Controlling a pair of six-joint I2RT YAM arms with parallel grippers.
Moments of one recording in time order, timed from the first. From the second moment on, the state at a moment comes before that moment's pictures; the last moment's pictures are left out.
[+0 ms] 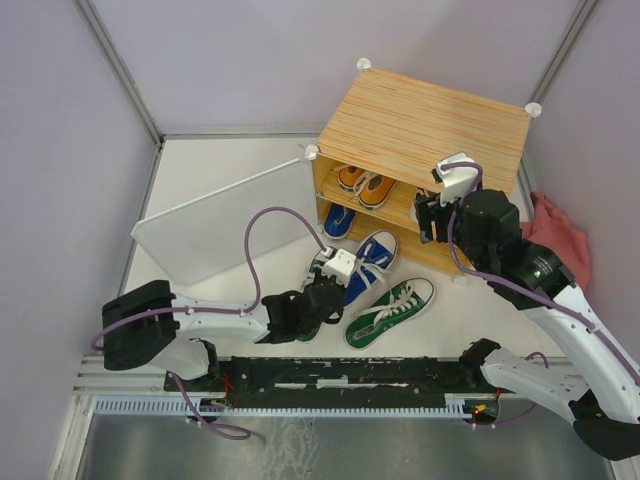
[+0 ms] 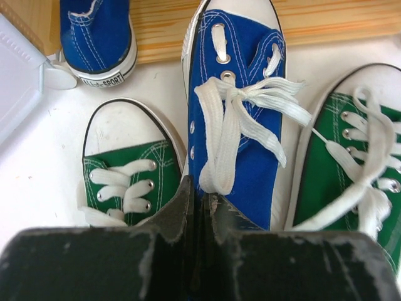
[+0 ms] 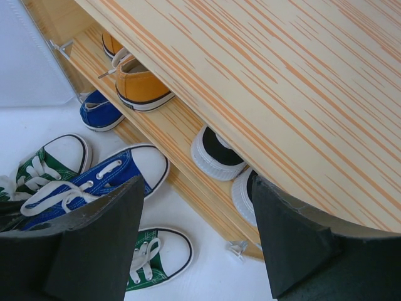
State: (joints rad) left arm -1.28 1.38 0.63 0.26 -0.68 -0.32; right arm 0.65 0.90 1.20 -0.67 0.37 -0.03
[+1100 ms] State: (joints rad) left arm -1.03 1.99 0.95 0.84 -0.64 -0.35; right arm 0.65 0.91 1.20 -0.72 0.38 -0.03
